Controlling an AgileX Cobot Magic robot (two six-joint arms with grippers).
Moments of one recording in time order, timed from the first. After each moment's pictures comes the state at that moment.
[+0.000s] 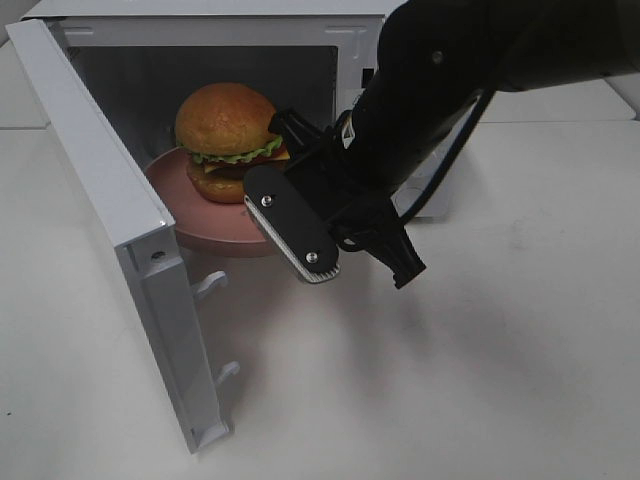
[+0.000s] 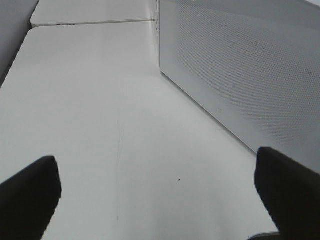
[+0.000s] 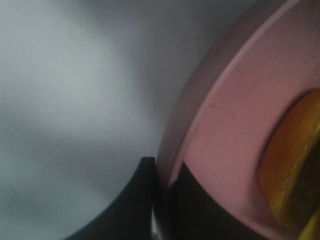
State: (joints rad) left arm 0.01 -0.01 -0.50 -0.09 1.05 0.09; right arm 0.72 1.80 -1.20 0.01 0.52 -1.58
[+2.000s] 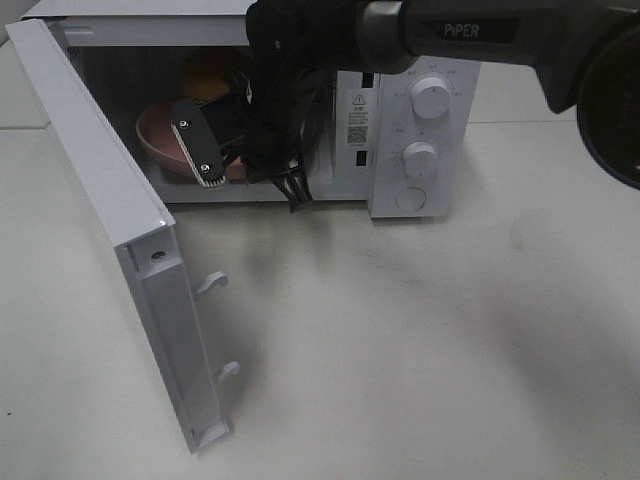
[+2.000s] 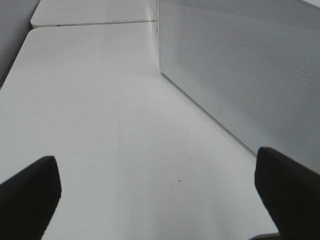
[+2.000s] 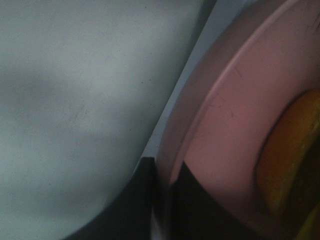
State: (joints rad) left arm 0.01 -0.01 -0.50 -0.09 1.04 0.09; right arm 0.68 2.31 -1.94 -0.16 0.69 -1.30
